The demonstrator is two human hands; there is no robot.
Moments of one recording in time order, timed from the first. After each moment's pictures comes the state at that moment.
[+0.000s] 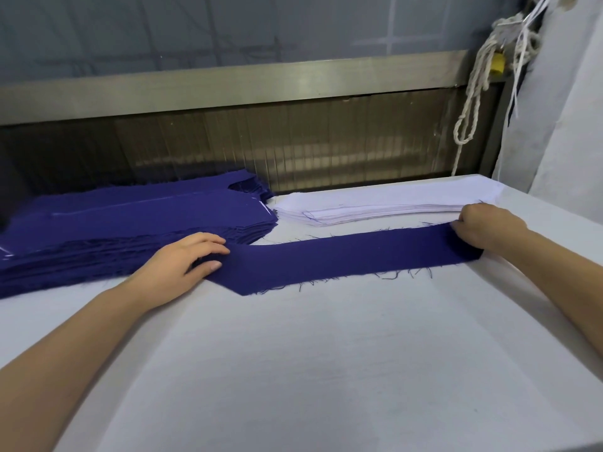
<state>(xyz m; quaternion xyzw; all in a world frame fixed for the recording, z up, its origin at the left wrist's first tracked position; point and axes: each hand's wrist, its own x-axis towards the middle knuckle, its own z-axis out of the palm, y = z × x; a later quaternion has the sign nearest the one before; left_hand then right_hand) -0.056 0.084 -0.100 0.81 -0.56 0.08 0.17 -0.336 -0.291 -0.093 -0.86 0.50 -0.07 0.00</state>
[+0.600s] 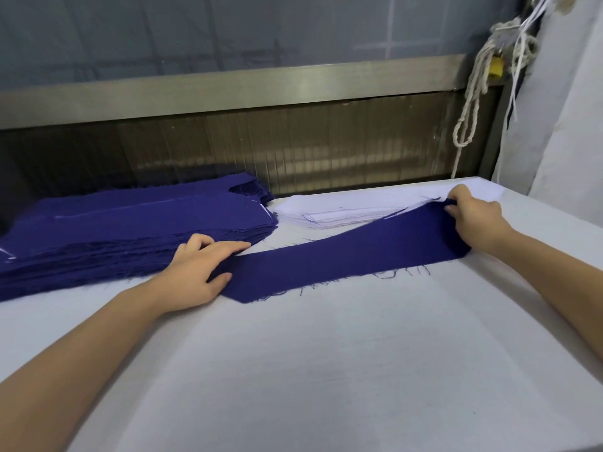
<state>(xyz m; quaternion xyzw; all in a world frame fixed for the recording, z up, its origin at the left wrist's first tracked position) -0.070 0.068 -0.106 0.83 -0.53 0.04 0.17 -0.331 -0.293 -0.099 -0.88 0.39 -0.25 0.12</state>
